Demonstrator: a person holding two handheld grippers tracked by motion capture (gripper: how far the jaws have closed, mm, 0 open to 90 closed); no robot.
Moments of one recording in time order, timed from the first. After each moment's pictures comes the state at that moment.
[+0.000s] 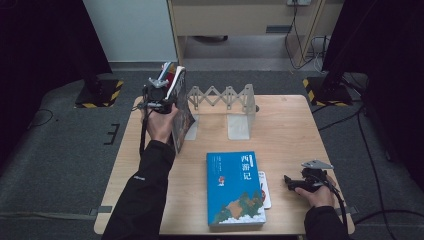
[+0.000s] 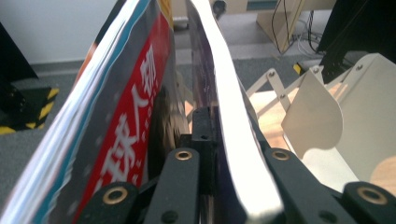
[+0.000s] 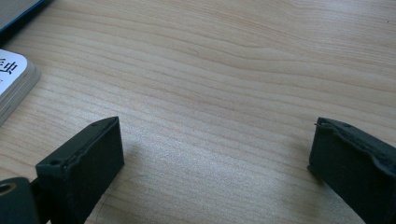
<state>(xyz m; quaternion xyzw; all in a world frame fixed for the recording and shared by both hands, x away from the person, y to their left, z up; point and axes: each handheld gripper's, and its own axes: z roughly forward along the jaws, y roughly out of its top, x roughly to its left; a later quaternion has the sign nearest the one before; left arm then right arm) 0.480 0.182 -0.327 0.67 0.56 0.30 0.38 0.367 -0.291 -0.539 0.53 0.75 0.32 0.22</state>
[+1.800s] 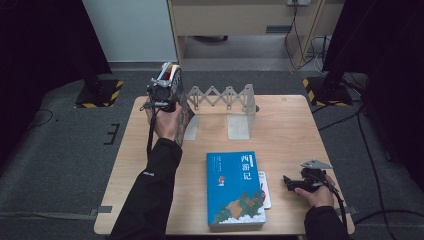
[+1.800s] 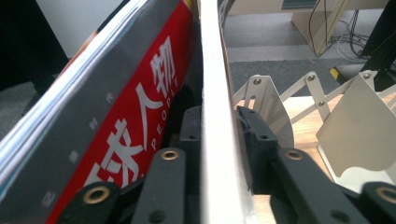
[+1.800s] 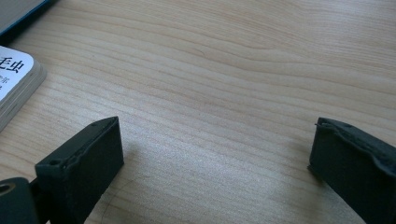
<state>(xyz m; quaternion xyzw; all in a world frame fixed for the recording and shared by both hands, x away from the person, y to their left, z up) 0.495 0.171 -0.342 0.64 0.59 0.35 0.36 0.367 -0.289 -0.539 0.53 0.76 0.32 0.22</state>
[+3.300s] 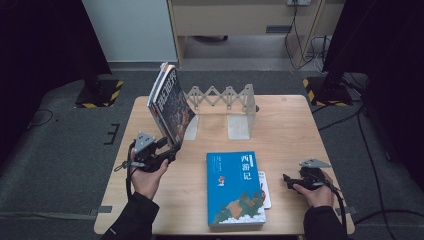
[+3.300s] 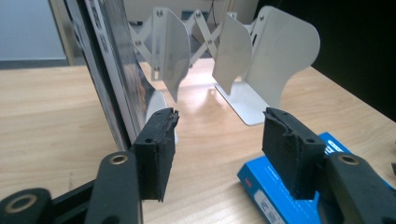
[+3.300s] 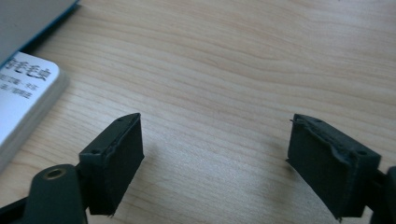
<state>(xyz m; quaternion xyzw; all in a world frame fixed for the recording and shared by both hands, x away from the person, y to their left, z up) 0.357 0.209 -0.409 0.68 0.49 0.23 0.50 0.365 -0.282 -0.528 0.52 0.76 0.32 0.21</state>
